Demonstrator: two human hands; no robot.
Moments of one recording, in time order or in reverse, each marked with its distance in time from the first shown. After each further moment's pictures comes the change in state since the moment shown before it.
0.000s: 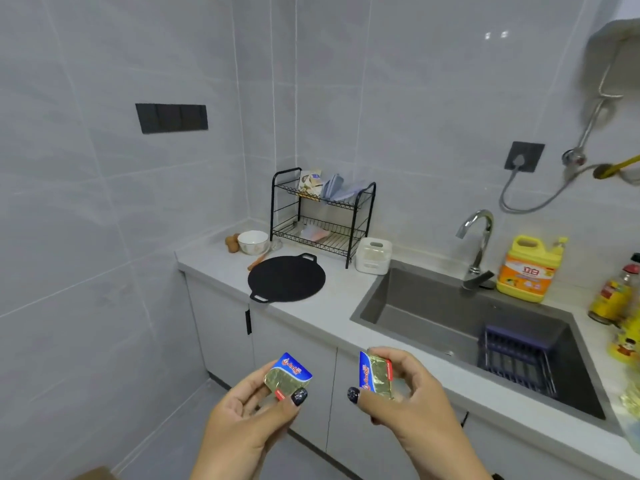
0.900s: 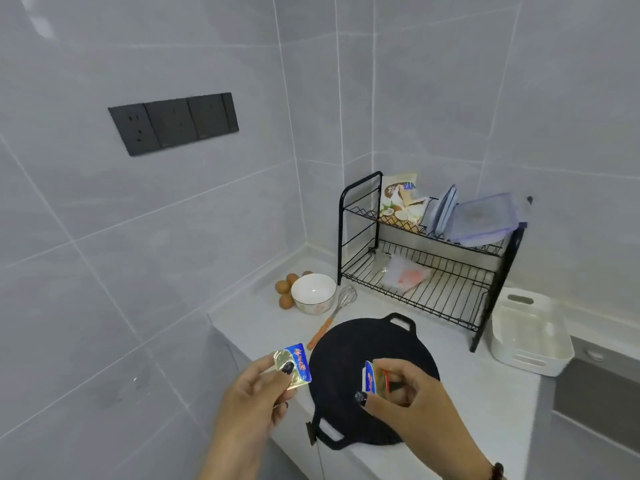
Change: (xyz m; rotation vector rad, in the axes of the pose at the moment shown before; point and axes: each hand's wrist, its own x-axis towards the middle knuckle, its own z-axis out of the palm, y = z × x) left_hand 0.473 0.104 -0.088 0.238 0.434 -0.063; right_hand 0.487 0.051 0.155 -0.352 -0.219 0.031
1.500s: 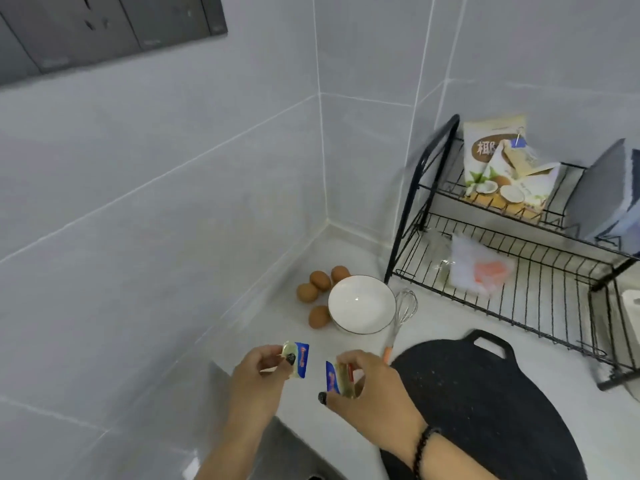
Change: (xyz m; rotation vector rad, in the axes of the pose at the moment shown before) left_hand 0.315 0.007 -0.047 0.456 0.005 0.029; right_hand 0.256 -0.010 0.179 -0.289 -0.143 0.118
